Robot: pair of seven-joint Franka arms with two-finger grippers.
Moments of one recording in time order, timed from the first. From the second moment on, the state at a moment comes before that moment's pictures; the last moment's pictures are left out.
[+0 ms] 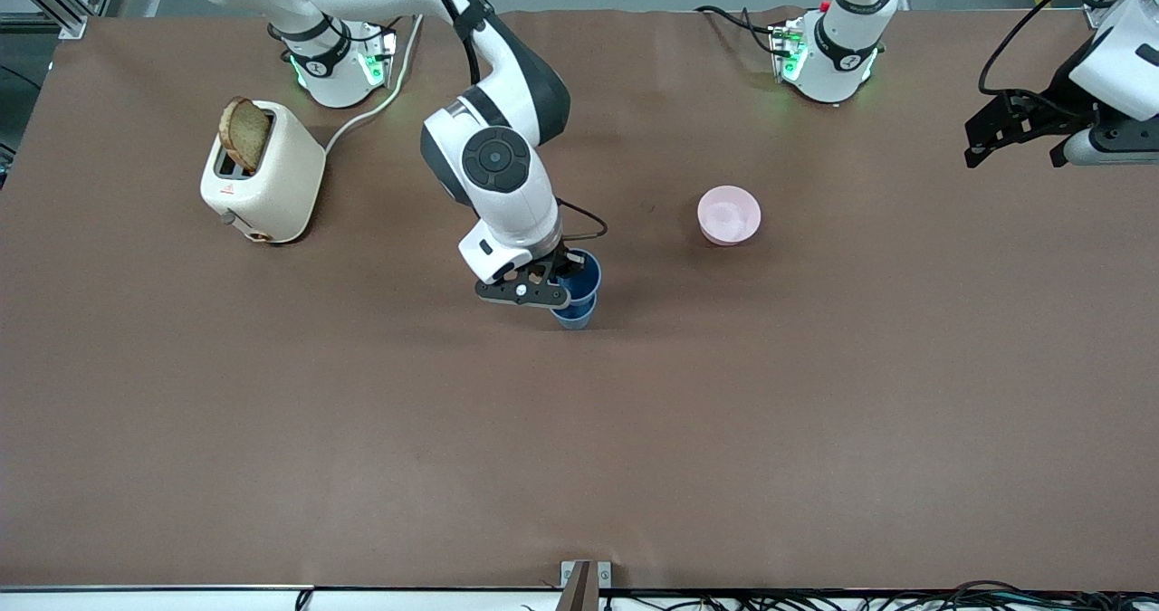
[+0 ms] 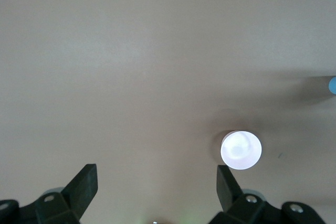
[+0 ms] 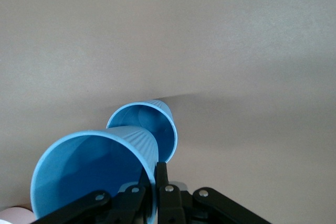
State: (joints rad) left arm 0.04 -0.13 -0.16 -1.66 0.00 1.55 -0.09; right arm 0.76 0.56 -0.08 -1.46 0.14 2.07 0.78
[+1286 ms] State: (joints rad) left arm 0.04 -0.12 -0.16 -1.67 0.00 1.55 -0.10; right arm 0.76 0.47 -0.19 -1.43 0.13 1.95 0.78
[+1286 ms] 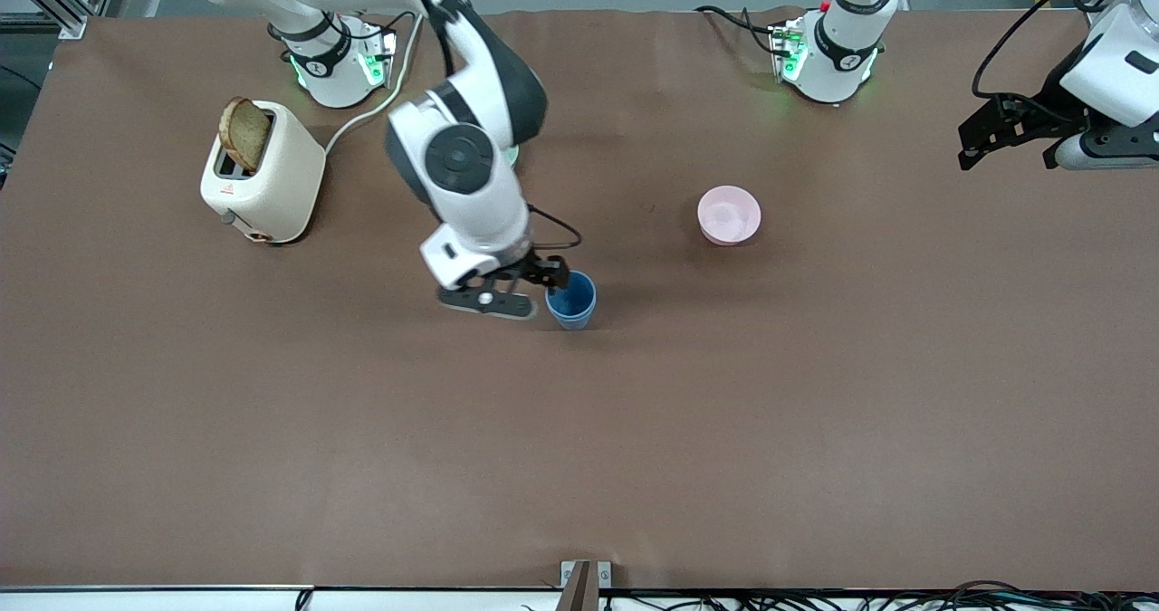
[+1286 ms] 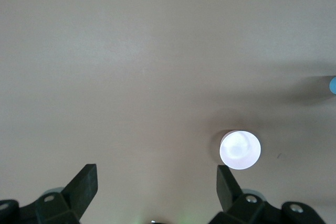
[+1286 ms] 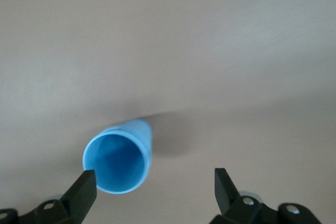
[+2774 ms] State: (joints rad) left arm 0.05 -0.11 -0.16 -1.64 0.00 1.56 -0.10; right arm -0.05 0.01 -0.01 -1.48 0.04 1.49 0.11
